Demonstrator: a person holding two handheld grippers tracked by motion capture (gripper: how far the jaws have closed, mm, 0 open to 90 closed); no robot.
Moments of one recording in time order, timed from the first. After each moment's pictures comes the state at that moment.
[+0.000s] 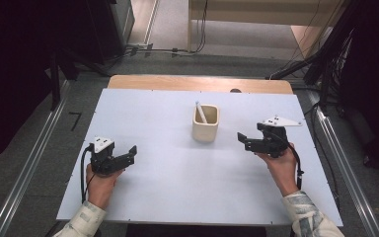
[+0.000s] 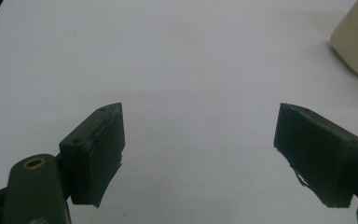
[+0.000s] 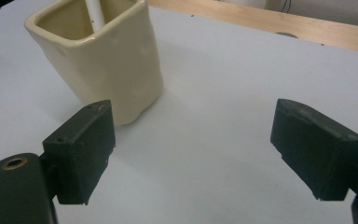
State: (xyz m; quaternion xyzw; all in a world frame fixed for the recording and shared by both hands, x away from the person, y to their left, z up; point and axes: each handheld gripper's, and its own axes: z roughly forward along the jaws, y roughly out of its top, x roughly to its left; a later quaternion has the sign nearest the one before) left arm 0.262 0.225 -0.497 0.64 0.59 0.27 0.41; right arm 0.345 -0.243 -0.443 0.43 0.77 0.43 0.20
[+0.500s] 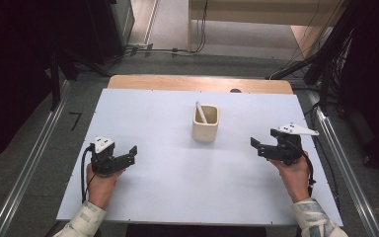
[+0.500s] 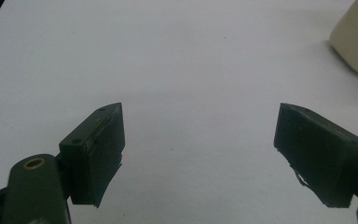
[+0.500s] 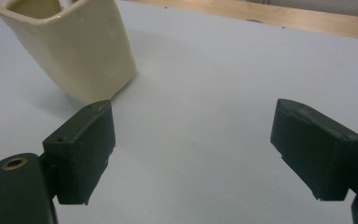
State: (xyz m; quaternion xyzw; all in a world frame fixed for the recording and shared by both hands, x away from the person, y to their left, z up) left arm 0.262 0.224 -0.497 0.64 0.59 0.27 0.40; right arm 0.328 -0.277 -0.448 0.46 0.75 0.42 0.22
